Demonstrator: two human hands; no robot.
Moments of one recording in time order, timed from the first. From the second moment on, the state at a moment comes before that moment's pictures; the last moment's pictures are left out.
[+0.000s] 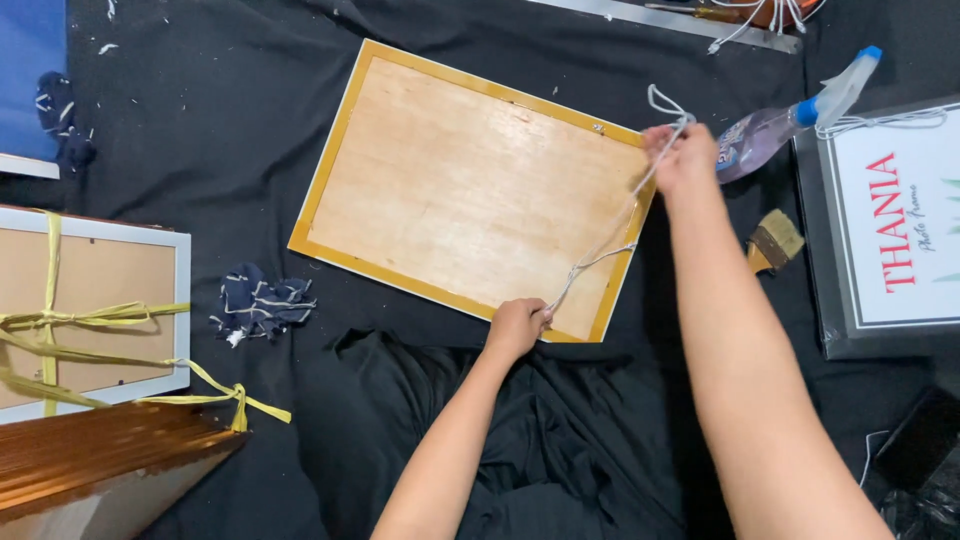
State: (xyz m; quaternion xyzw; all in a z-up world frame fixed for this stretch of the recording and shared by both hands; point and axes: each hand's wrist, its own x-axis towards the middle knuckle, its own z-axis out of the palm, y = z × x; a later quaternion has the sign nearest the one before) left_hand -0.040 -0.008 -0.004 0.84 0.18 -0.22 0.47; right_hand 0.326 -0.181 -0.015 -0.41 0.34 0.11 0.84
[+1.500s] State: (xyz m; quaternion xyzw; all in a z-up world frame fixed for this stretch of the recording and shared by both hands) left_hand -0.043 -0.010 -0.028 0.73 0.30 -0.10 0.61; right_hand 0.018 -0.117 0.008 -0.66 0.16 0.28 0.68
